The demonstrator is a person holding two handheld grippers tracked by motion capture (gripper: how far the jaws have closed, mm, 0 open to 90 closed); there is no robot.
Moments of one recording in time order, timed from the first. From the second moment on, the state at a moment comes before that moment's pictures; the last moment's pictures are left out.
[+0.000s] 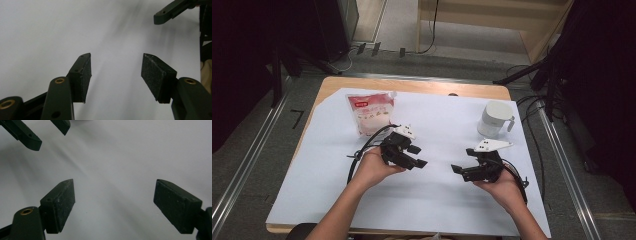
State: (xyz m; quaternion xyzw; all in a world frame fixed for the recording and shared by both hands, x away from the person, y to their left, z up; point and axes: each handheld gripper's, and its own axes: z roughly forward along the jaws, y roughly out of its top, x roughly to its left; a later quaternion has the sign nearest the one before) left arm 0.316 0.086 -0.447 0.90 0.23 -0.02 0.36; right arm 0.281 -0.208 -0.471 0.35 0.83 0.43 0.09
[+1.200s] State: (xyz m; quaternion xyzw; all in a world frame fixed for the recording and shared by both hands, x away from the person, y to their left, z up) left arm 0.315 0.089 -0.438 0.90 0.20 -0.05 0.38; right arm 0.280 -0.224 -0.465 0.38 0.82 0.42 0.11
